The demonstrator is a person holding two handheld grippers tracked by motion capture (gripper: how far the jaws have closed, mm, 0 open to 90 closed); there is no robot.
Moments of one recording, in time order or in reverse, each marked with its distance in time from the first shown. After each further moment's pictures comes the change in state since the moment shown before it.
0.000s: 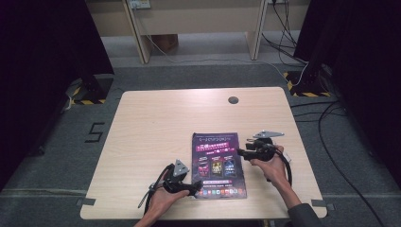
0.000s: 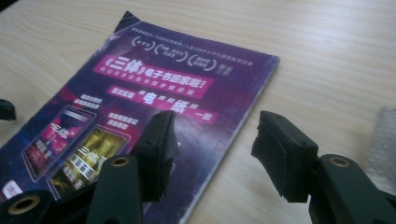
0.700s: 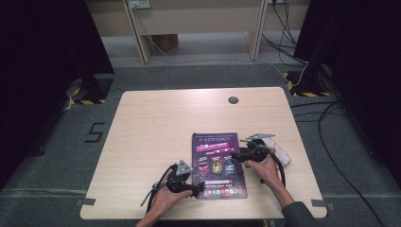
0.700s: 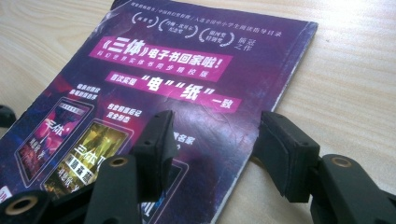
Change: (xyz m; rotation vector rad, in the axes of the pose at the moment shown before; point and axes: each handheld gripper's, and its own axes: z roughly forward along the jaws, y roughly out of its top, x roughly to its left) left arm -0.010 0.002 0.005 0.013 -0.070 -0.005; right arm 0.003 -0.007 0.027 0.066 0.037 0.039
